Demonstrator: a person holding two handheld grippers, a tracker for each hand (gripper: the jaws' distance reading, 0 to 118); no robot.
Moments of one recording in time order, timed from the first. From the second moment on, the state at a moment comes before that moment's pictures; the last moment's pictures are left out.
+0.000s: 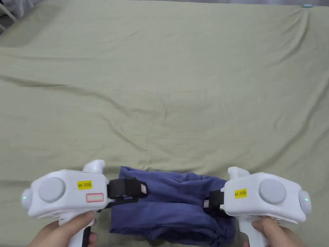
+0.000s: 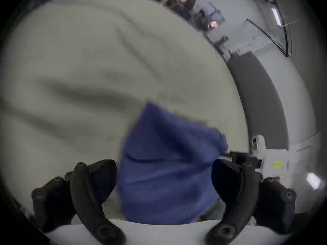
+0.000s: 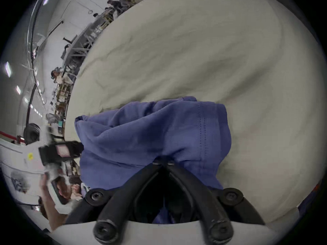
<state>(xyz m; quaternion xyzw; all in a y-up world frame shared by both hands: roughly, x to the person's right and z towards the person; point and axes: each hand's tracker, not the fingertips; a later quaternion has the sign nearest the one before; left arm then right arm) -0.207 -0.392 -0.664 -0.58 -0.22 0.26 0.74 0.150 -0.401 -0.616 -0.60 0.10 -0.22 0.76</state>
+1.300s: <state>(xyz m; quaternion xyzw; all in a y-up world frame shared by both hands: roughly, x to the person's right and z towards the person) -0.553 -0.281 -0.673 -0.50 0.22 -0.01 0.84 -0.055 -0.252 -0.590 -0.51 0.28 -0.17 0.80</state>
